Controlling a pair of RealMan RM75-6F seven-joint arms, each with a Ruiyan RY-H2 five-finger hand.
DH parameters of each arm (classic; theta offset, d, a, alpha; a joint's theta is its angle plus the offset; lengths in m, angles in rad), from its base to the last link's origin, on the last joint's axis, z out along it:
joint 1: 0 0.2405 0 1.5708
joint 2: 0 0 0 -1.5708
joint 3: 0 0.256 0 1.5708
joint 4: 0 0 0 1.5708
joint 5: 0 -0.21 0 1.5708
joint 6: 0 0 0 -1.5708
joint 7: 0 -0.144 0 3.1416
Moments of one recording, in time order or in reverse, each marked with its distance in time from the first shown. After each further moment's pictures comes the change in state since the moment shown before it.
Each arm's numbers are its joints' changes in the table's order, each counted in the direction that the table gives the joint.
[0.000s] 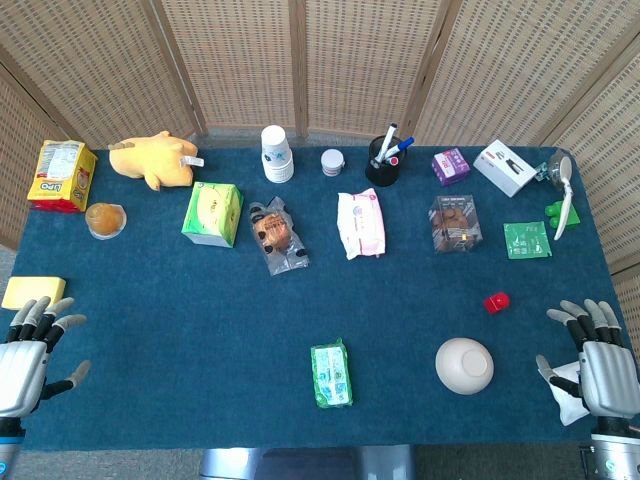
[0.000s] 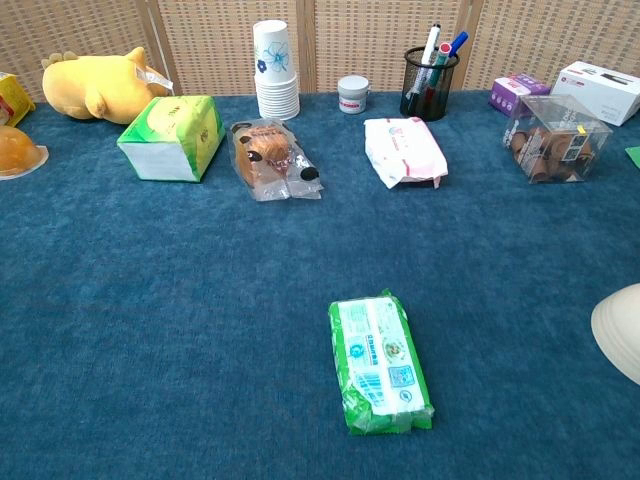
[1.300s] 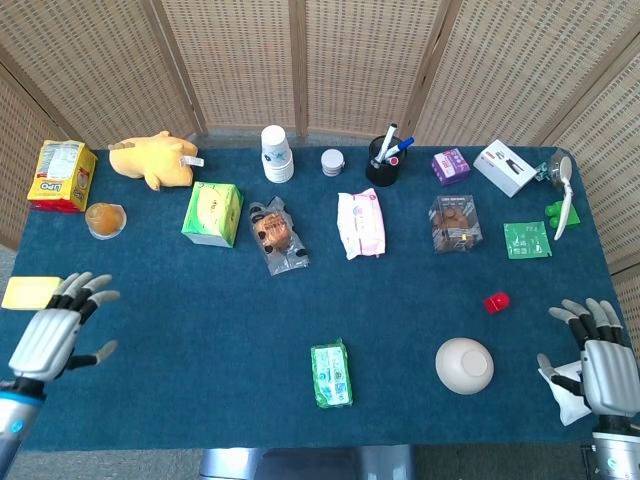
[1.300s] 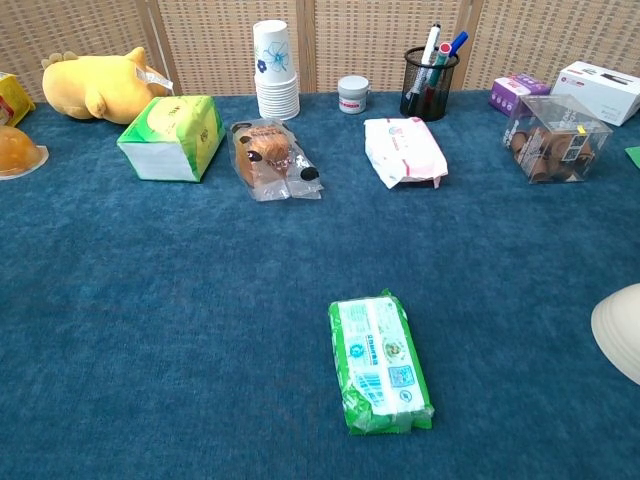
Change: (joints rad) left arm -0.186 -0.068 -0.062 -0.019 0.021 -0.258 0.140; right arm 0.001 -0.001 0.006 -0.011 -0.009 -0.009 -0.020
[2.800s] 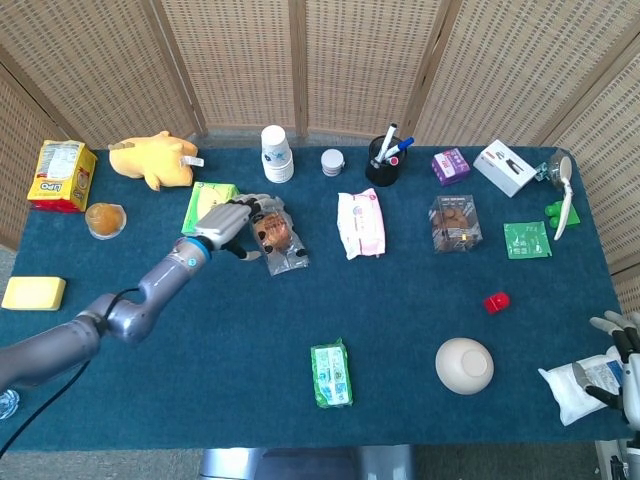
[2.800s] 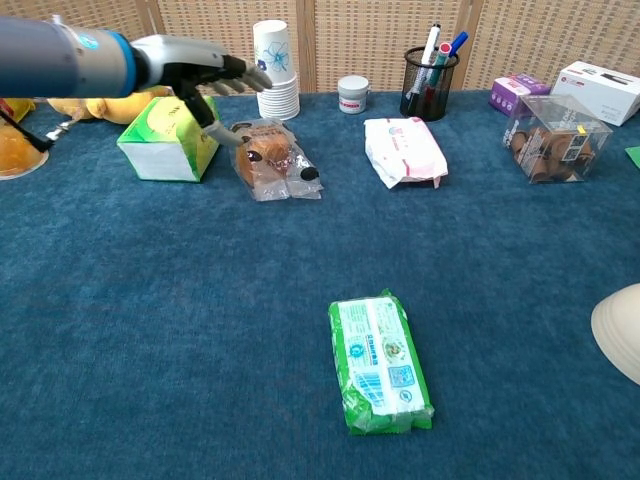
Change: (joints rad) left arm -0.832 0.456 -0.240 -0.642 0.429 -0.827 0.147; right arm -0.067 -0.046 0.008 -0.020 -0.060 0.039 -0.088
